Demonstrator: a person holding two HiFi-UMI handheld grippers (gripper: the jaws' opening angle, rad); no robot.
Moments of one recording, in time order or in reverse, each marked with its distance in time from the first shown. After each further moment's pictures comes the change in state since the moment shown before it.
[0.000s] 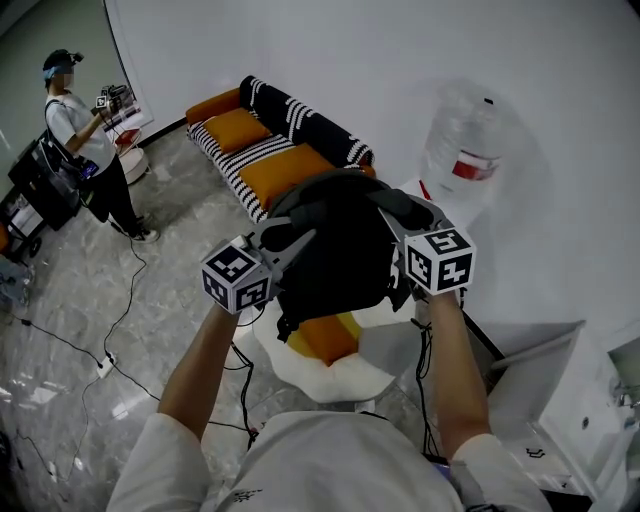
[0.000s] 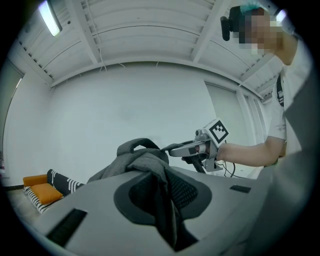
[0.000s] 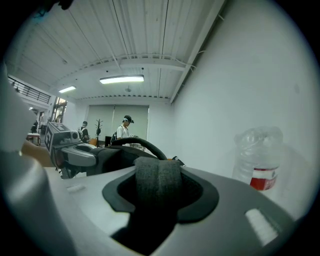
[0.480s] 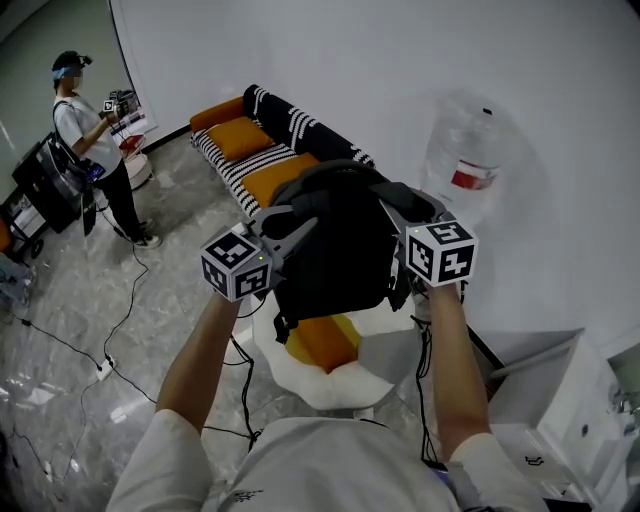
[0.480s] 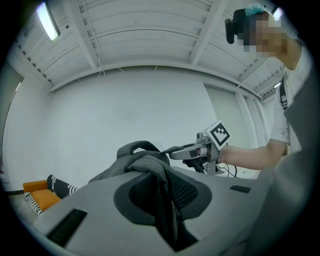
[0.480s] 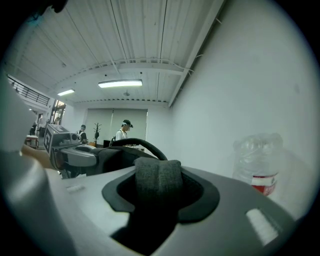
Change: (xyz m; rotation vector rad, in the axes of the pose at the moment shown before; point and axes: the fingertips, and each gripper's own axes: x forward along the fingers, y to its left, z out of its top) left arm 0.009 0.010 0.036 0.026 -0.043 0.004; right arm 0.004 -0.010 0.030 0.013 -0.042 -0.012
